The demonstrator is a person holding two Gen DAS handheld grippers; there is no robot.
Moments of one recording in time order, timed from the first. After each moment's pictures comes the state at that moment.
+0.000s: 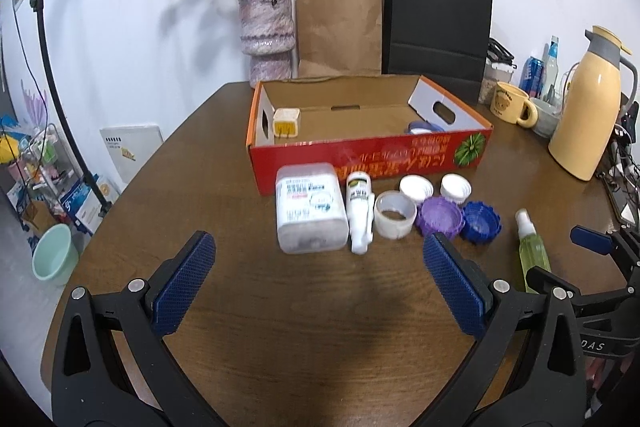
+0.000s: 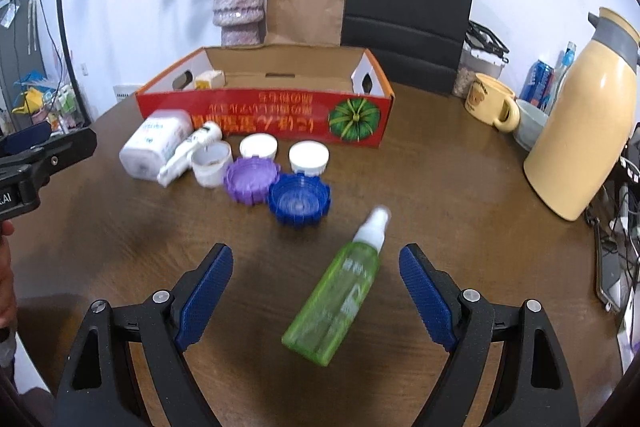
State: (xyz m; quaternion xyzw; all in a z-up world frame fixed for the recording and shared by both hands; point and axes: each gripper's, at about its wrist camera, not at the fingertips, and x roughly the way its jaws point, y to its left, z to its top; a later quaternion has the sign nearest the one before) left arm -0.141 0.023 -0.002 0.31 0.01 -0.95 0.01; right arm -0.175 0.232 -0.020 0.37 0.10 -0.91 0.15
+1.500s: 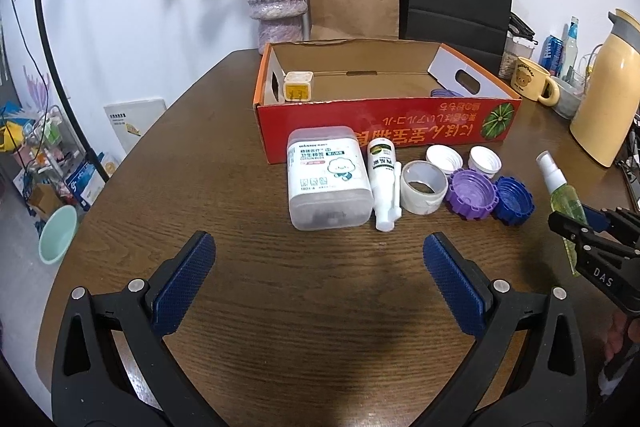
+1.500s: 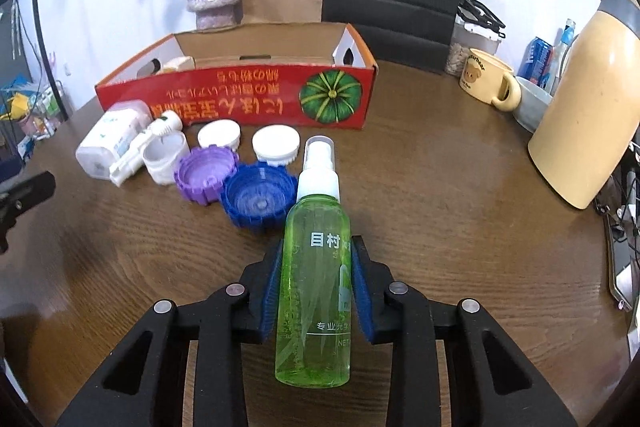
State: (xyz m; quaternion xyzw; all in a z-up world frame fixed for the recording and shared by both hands) left arm -0.164 0.013 -0.029 0.36 0.01 -0.93 0.04; right arm -0.220 0.239 -0.041 0.39 0.08 -0.91 0.13
